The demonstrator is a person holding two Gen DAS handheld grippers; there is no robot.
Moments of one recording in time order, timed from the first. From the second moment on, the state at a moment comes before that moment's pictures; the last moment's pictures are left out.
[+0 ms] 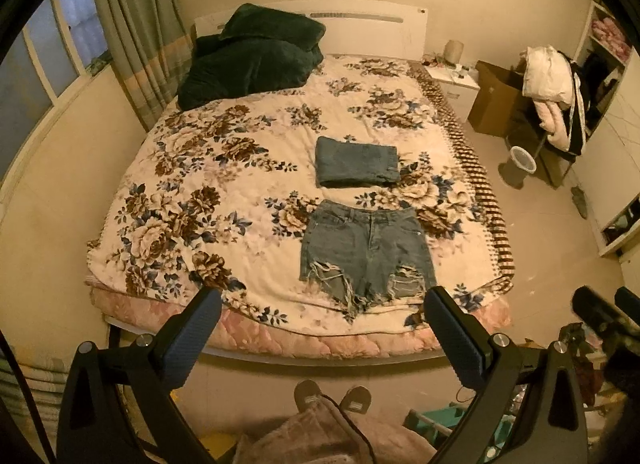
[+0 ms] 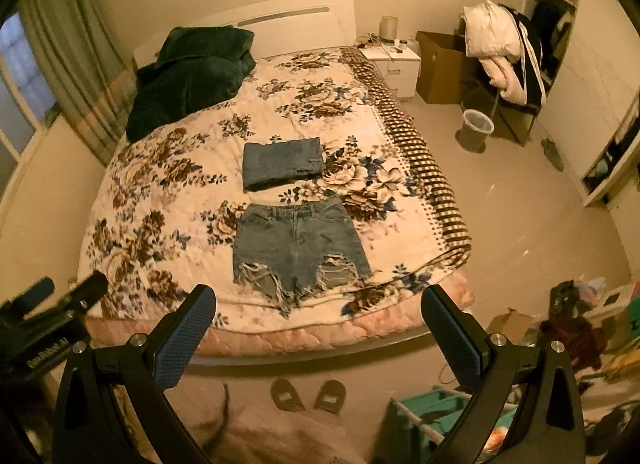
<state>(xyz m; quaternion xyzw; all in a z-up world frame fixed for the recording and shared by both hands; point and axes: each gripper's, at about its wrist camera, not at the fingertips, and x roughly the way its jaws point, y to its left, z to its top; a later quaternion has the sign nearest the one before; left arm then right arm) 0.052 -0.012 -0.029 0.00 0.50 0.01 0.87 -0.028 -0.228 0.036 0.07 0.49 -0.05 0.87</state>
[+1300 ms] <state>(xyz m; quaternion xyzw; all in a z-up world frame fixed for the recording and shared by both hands) 0.247 -0.335 -0.559 0.03 0.68 0.18 0.71 0.470 -0.447 -0.588 0.10 0.77 0.26 0.58</state>
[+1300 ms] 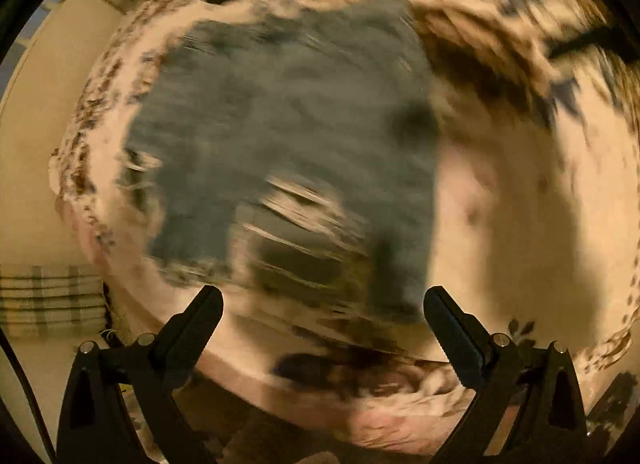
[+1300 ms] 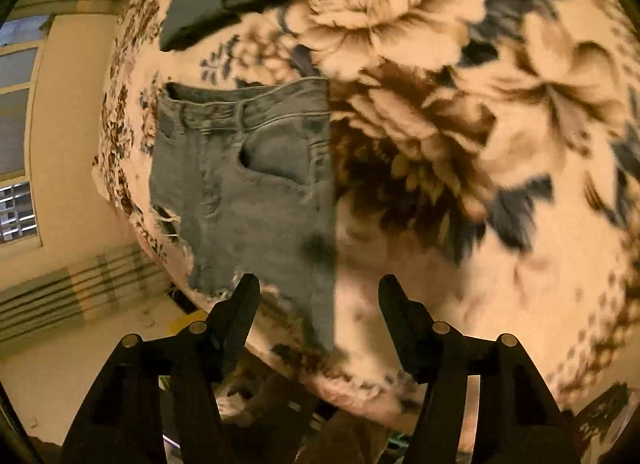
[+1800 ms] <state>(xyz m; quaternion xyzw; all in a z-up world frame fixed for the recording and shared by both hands) 0.265 -0.336 -0.613 -0.04 0.67 0.10 0.73 0.520 -0.382 -0.700 0.16 0.77 0.31 0.54</state>
